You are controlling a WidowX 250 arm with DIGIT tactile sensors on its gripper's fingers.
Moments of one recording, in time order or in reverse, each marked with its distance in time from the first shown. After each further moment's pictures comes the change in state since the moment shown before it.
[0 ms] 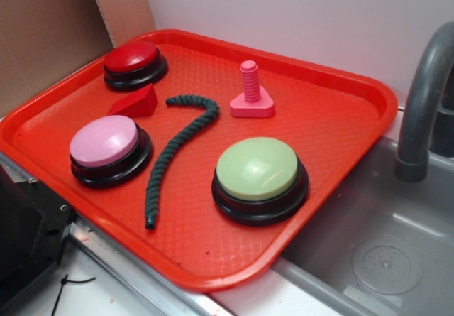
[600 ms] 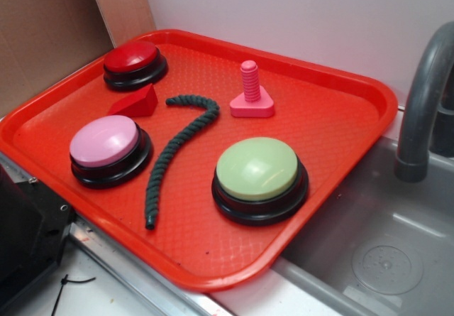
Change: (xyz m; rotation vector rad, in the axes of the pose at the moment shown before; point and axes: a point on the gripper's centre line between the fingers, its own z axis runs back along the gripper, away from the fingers) arm 0.013 0.002 -0.024 0.038 -0.039 0.045
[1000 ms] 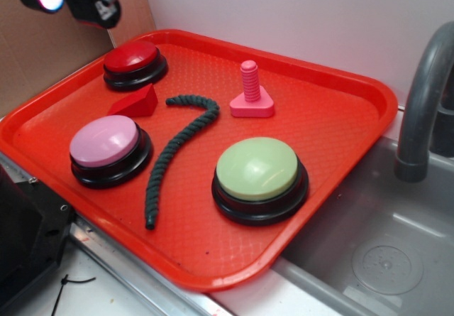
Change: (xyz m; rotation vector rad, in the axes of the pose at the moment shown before) arm 0.044 -0.001 -0.054 0.027 -0.040 0.080
